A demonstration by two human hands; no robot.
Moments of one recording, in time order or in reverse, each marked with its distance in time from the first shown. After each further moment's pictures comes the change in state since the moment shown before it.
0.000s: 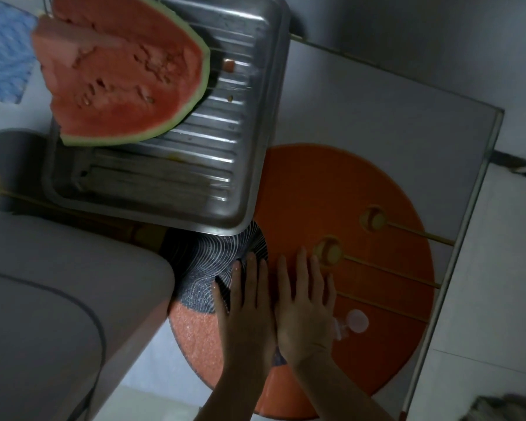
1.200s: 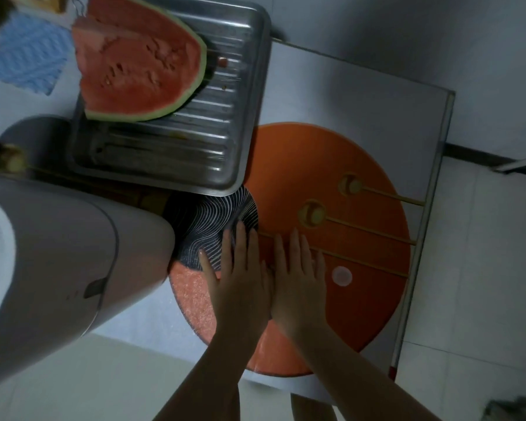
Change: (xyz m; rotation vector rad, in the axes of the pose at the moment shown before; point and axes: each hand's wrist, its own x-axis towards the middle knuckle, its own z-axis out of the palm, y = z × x) left_hand -0.028 0.007 -0.023 -0.004 0.144 -0.034; right_hand -0.043 0.010 0.001 -0.024 0.095 -0.036
